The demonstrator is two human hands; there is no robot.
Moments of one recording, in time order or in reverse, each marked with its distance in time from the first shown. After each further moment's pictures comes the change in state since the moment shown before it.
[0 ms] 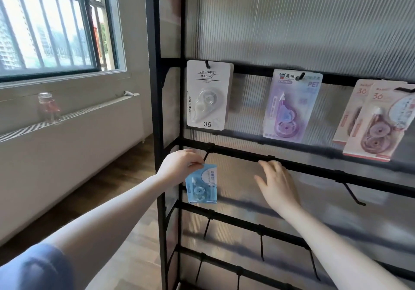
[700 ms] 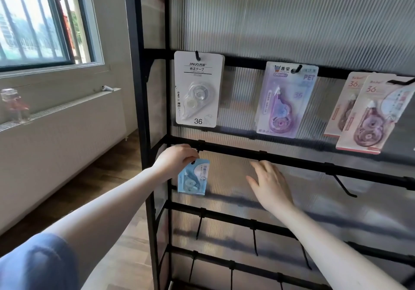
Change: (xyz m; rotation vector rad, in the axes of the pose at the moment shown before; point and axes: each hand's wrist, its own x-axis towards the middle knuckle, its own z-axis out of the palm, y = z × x) left_hand 0.032 -0.026 0.022 -0.027 -0.060 0.113; right_hand -0.001 -0.004 0.011 -0.126 -0.059 0.030
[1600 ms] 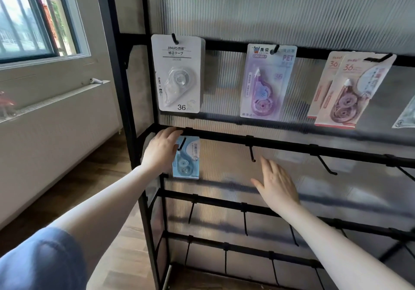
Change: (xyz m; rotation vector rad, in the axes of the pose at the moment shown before) left_hand -0.001 0.011 0.019 0.116 0.186 -0.181; right_hand -0.035 0.044 0.002 -0.115 -0.072 0.077
